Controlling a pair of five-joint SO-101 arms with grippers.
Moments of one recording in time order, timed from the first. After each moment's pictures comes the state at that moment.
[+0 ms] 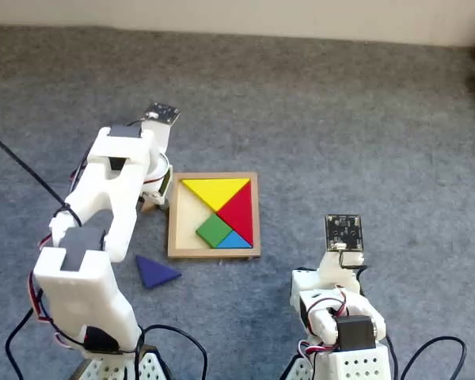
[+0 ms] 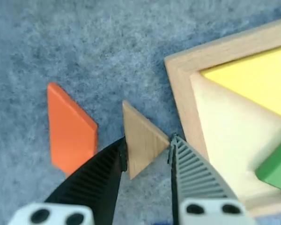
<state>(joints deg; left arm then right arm) -2.8 17.0 10.6 69.1 -7.3 -12.2 -104.3 95.8 71.5 -3.6</state>
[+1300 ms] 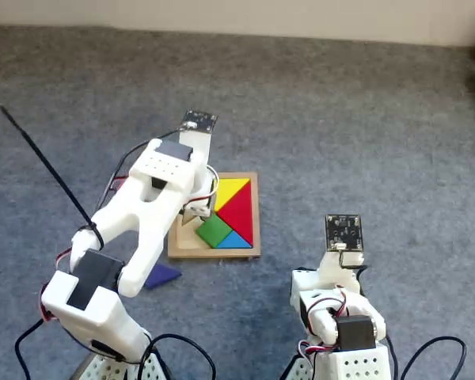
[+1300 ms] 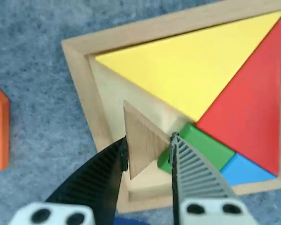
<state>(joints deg) 12.7 8.4 19.6 65.5 14.3 -12.2 -104.3 95.8 71.5 -3.6</state>
